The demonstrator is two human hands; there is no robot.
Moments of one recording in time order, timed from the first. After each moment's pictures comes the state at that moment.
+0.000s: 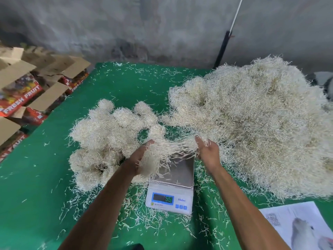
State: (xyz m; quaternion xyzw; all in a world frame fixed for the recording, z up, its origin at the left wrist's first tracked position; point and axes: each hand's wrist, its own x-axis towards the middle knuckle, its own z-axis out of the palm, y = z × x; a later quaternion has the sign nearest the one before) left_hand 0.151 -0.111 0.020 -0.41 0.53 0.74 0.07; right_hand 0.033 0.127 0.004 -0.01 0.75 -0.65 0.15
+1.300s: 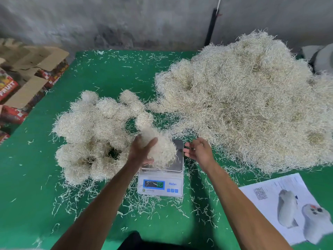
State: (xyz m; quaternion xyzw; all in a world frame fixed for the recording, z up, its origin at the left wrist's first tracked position) left_hand 0.145 -0.062 -0.022 -0.32 0.74 0.59 -0.02; right_hand 0.049 0.164 -0.048 0.15 0.62 -0.73 0.25
